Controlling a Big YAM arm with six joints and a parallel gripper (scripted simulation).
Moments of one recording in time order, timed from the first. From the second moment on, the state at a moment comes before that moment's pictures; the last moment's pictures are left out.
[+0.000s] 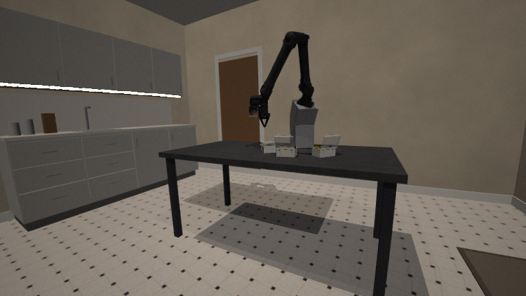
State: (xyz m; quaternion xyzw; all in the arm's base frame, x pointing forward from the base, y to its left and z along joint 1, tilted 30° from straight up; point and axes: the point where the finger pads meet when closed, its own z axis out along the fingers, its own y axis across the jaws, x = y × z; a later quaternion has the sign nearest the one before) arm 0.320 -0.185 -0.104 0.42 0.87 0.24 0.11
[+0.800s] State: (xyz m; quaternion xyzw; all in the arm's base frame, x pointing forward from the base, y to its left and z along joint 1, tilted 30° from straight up) arm 0.318 -0.179 -0.111 0.42 0.87 0.24 0.11
